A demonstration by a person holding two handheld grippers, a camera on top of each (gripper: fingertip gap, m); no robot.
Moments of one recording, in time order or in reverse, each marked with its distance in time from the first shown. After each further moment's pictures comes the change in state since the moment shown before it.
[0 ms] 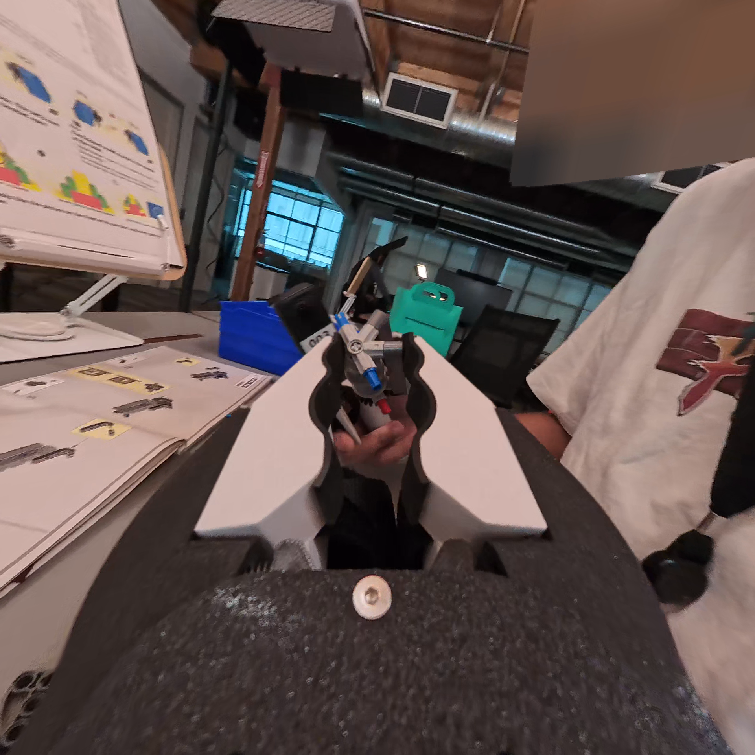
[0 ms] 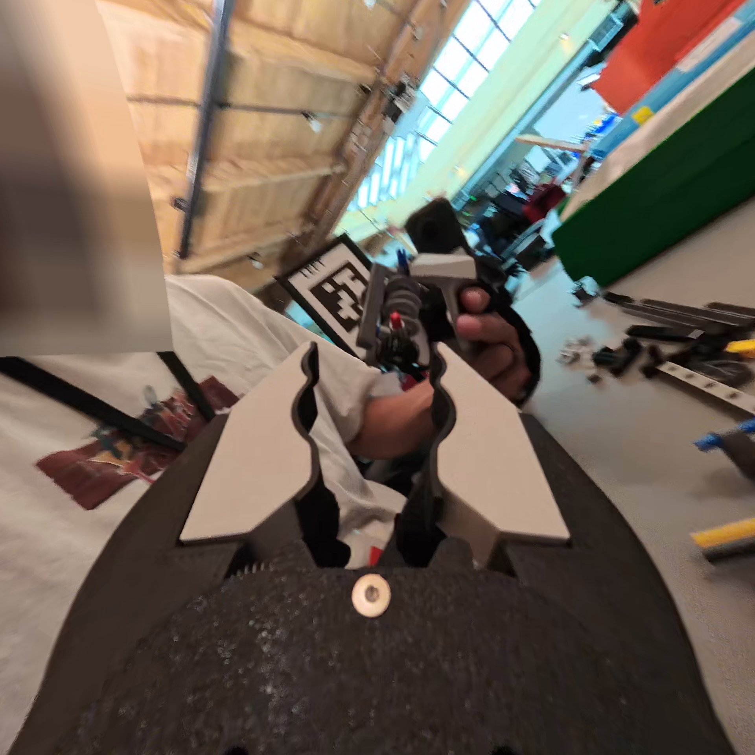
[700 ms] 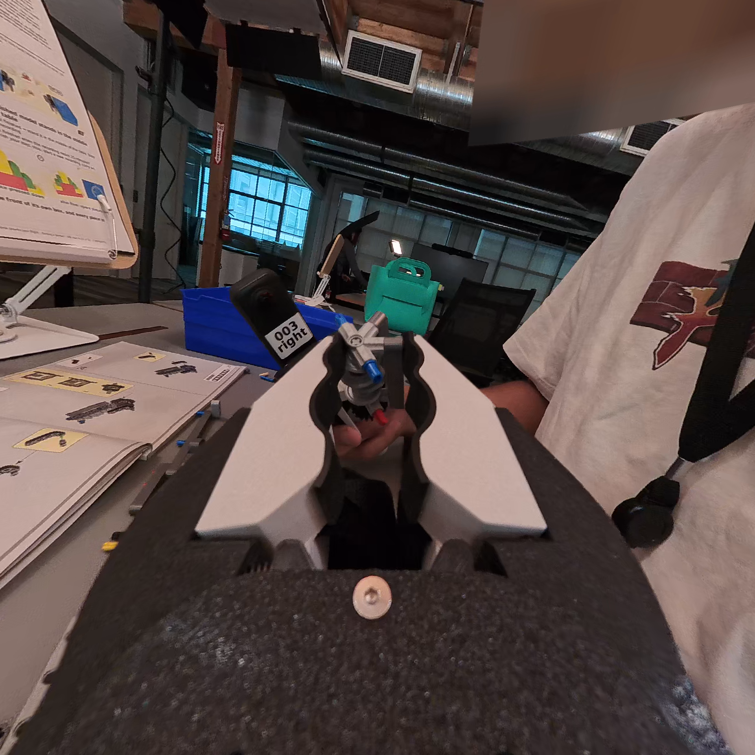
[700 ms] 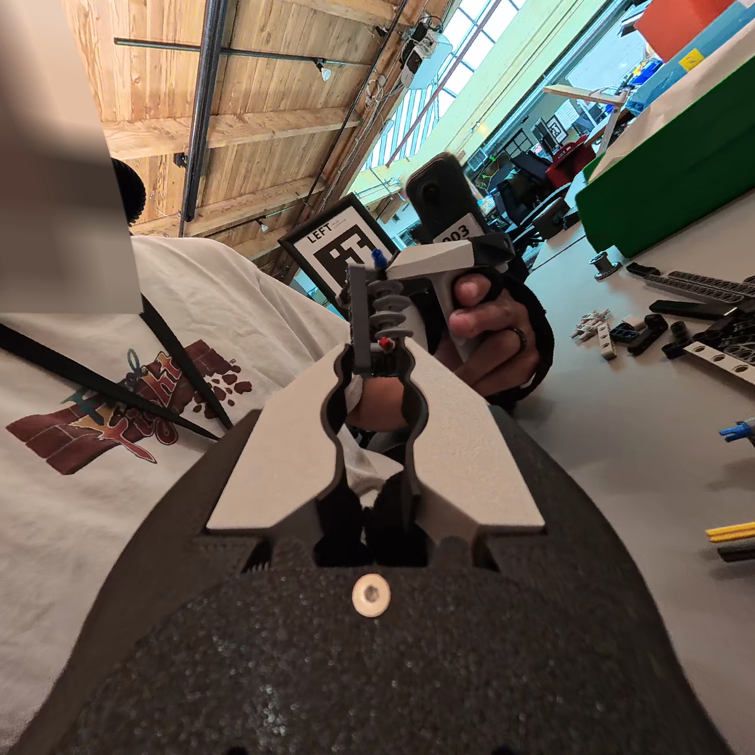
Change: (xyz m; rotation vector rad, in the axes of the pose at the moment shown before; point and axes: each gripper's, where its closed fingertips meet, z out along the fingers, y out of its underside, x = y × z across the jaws) left arm 0.014 0.015 0.010 -0.061 0.085 0.018; right arm 0.000 0.018 0.004 -0.096 -0.029 -0.012
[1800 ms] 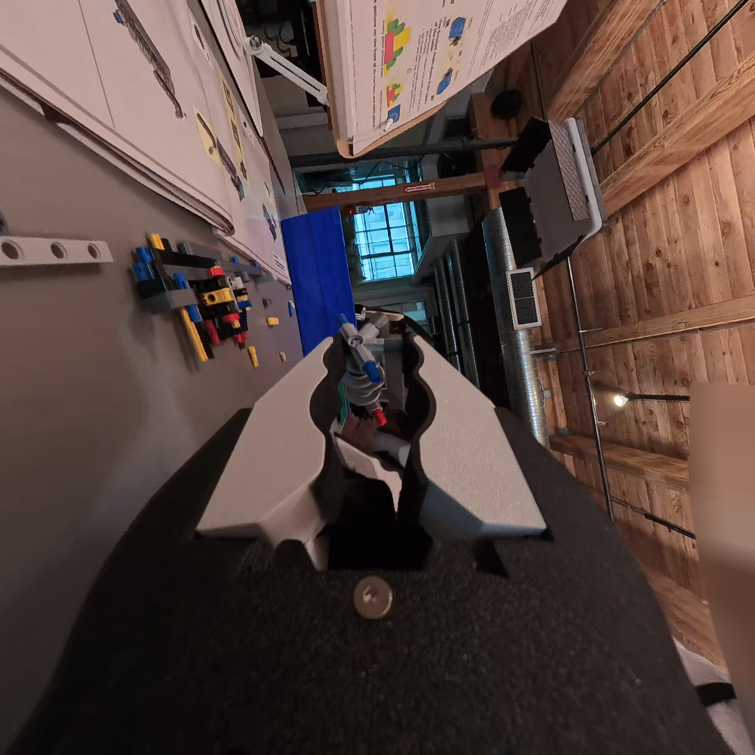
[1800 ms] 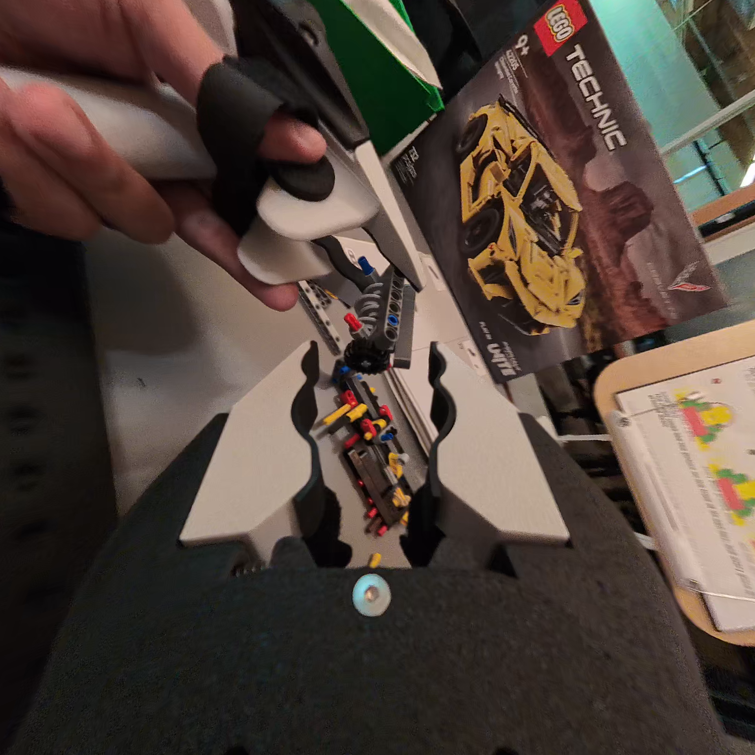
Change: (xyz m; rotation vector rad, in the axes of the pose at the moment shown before) left arm -0.068 0.032 -0.032 0.233 -0.432 -1.088; right arm 0.061 -0.001 -0.015 -0.655 1.349 -1.275
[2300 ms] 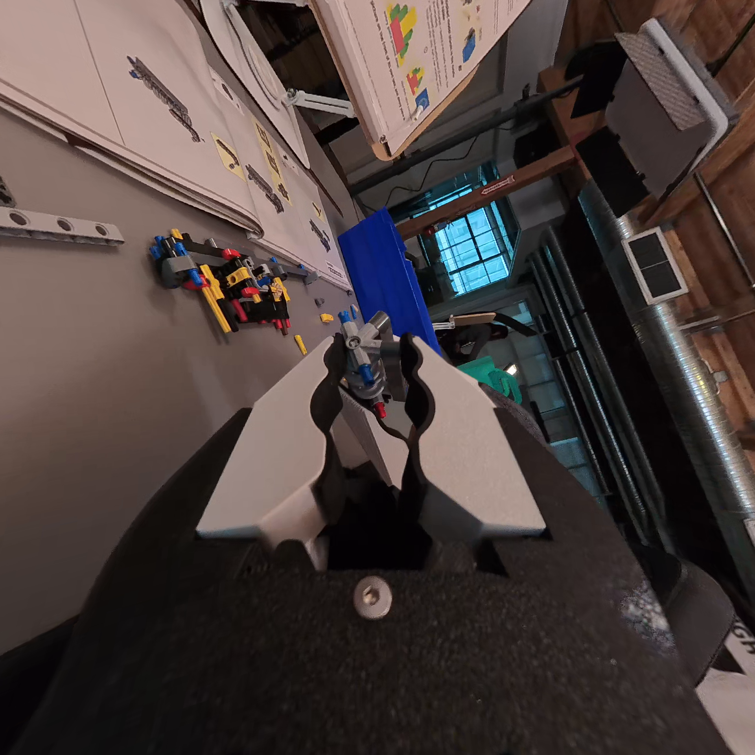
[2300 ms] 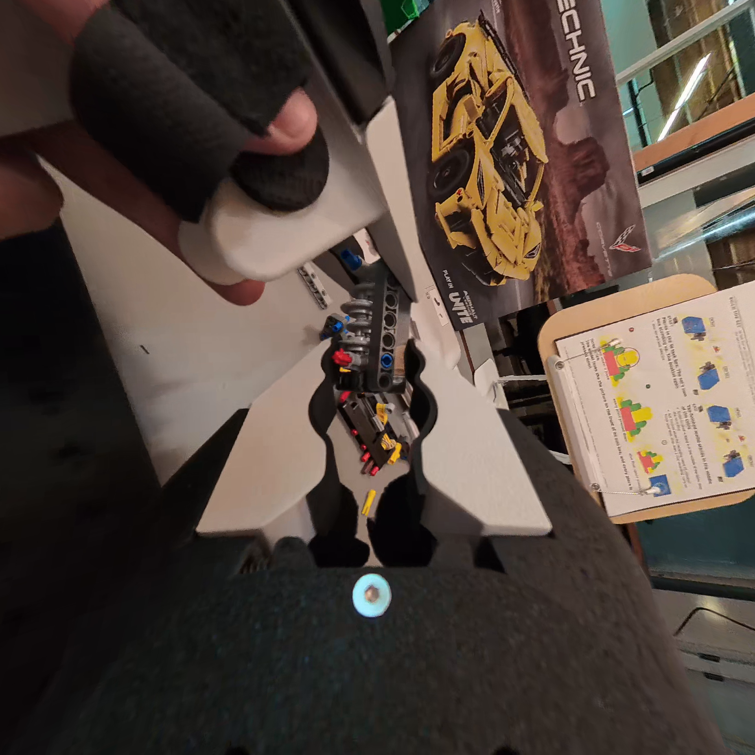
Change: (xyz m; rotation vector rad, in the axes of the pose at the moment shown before) left arm 0.004 0.040 -0.008 0.071 -0.193 0.317; right arm -0.012 0.009 -0.016 -0.188 0.163 -0.089
